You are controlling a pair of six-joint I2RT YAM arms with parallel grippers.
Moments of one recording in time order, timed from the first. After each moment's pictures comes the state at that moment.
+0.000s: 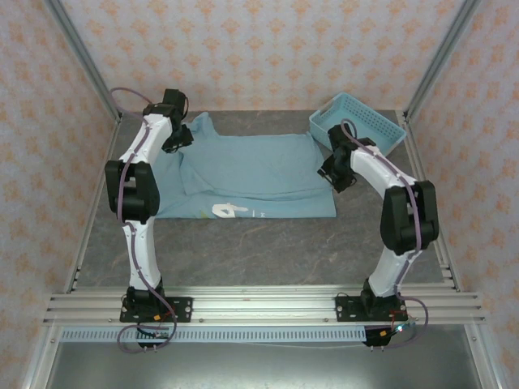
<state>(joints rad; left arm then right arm) -0.01 2.18 2.00 -1.03 -0.20 -0.49 0.22 1.76 1.35 -0.86 -0.04 1.00</state>
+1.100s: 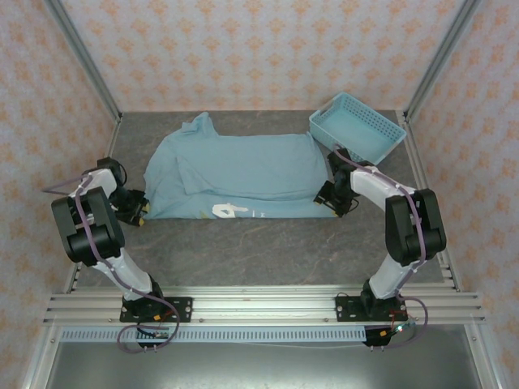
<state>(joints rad) 0.46 1.74 1.09 -0.90 0.15 -0.92 0.23 1.70 1.08 -0.77 -0.15 0.78</state>
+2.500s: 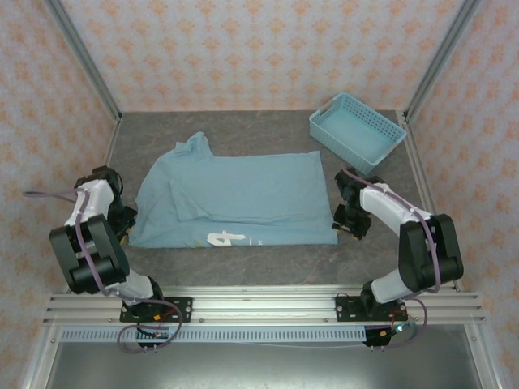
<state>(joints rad) 0.45 1.47 1.00 -1.14 -0.21 -0.76 0.24 1.47 0.90 -1.00 0.04 0.73</state>
